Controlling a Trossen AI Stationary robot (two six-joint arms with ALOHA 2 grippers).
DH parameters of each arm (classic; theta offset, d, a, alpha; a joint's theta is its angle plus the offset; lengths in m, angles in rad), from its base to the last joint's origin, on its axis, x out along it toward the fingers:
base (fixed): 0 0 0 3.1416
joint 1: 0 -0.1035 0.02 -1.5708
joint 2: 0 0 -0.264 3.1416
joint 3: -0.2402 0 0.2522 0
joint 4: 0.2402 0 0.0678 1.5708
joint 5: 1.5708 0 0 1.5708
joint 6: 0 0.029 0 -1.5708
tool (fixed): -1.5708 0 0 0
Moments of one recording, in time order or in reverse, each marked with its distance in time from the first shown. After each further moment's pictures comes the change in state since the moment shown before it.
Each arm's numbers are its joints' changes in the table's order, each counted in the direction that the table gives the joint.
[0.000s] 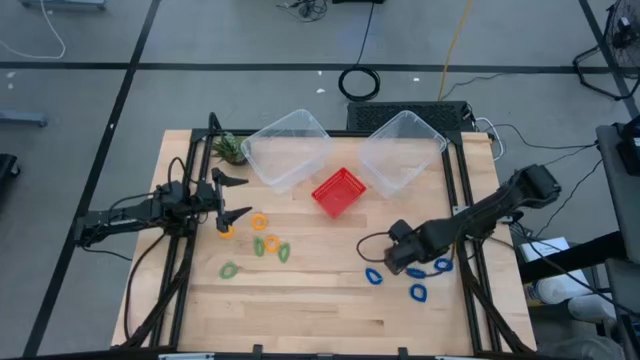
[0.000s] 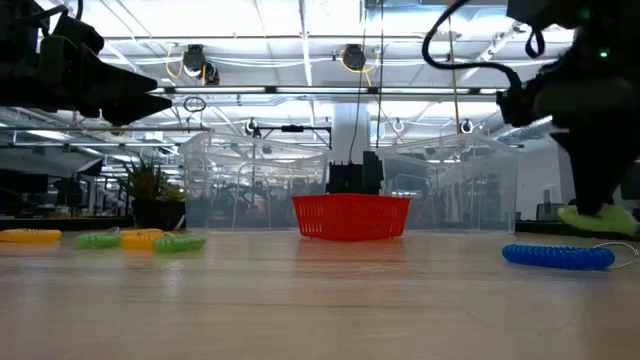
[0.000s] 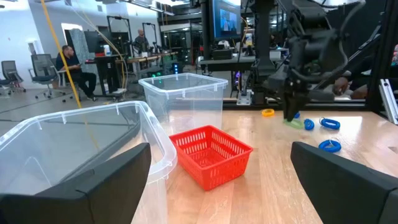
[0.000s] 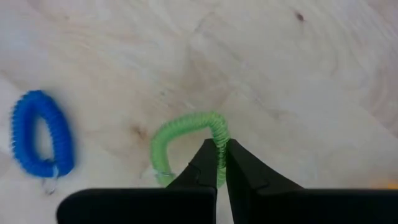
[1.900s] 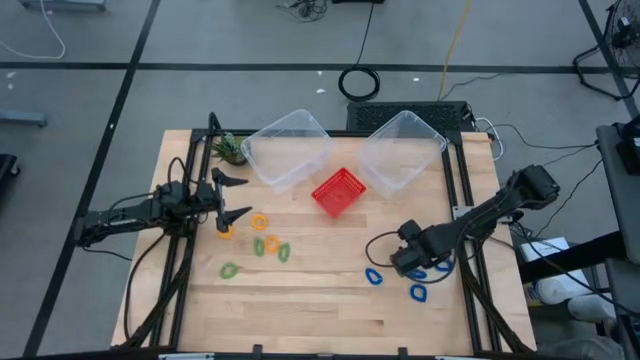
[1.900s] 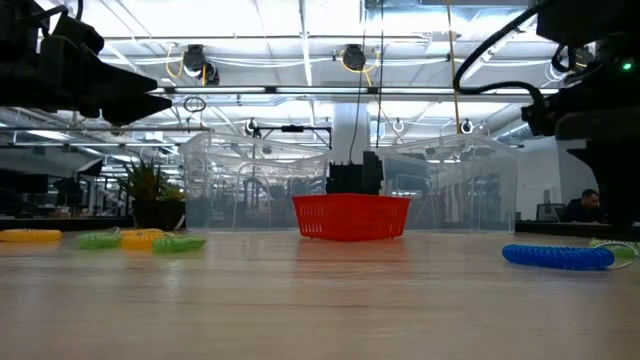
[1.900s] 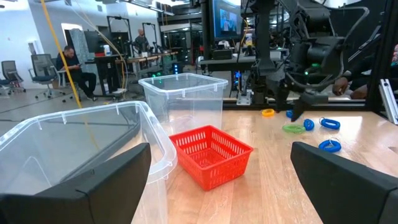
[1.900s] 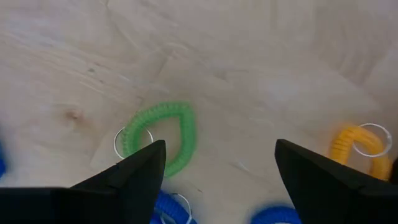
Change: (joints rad) left arm 0.000 0.000 0.000 0.000 0.000 0.000; right arm -0.066 -0.052 0.004 0.119 0.039 0.232
